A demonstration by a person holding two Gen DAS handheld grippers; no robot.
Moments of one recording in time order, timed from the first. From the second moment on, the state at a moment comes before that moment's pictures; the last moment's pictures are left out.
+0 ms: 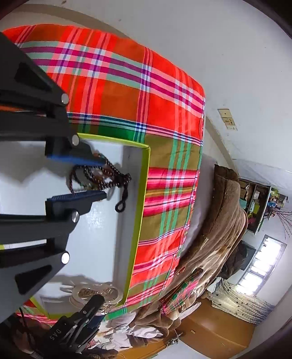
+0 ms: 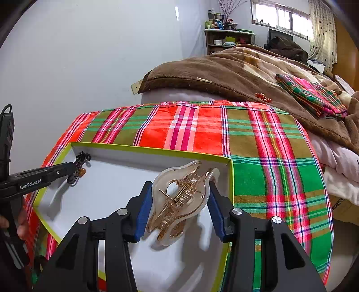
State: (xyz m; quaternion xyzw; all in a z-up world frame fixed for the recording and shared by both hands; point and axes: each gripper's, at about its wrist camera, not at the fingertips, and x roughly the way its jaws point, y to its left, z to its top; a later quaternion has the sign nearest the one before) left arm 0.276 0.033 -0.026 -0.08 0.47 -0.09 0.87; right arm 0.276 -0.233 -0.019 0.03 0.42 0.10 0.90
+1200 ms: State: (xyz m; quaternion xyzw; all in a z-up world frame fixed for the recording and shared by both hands) left arm 0.171 0.038 0.009 -0.05 0.43 -0.09 0.90; right arm 0.177 -0.227 0.017 0.04 0.36 0.13 0.92
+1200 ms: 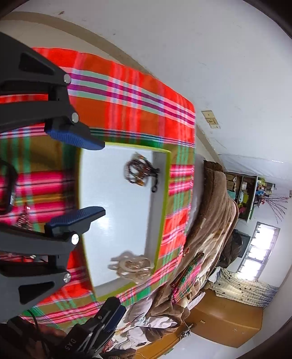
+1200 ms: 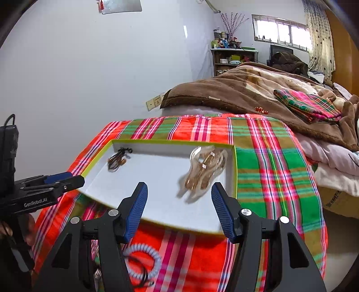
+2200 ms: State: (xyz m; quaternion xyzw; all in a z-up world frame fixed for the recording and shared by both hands) left arm 0.096 0.083 -0.035 -0.12 0.47 -0.07 0.87; right arm 0.103 -0.209 -0.025 0.03 0.41 0.18 0.89
